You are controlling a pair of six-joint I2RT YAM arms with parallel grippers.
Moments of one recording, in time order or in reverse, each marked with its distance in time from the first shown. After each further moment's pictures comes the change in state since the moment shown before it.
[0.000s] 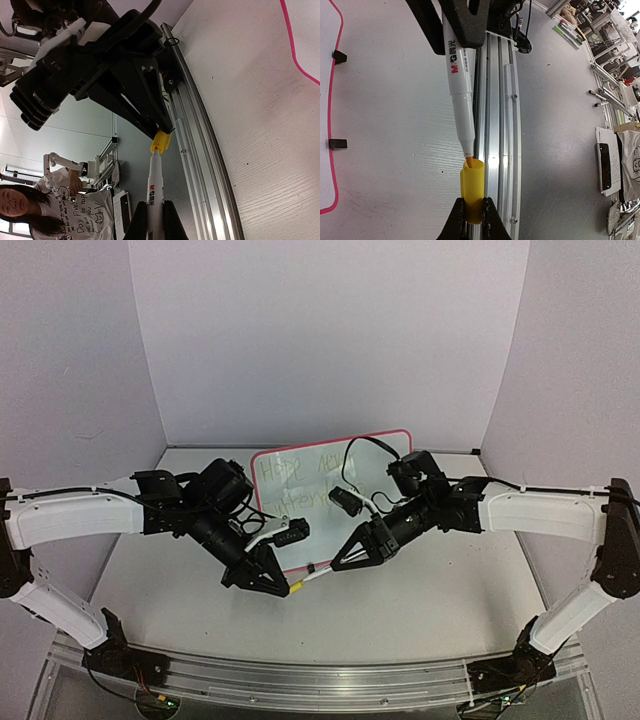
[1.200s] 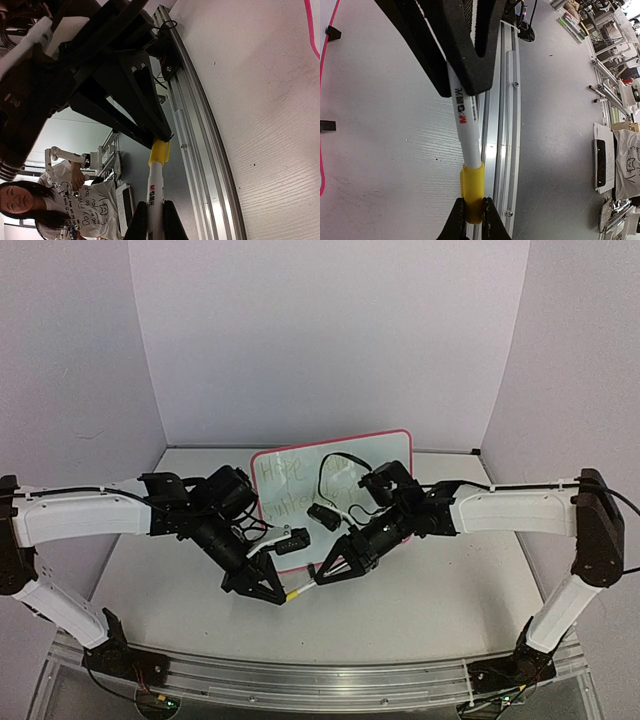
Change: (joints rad) left arm -0.005 0.027 0.000 -0.040 -0.004 -0.019; right arm 0.056 0.134 0.068 -0.008 -0.019 0.000
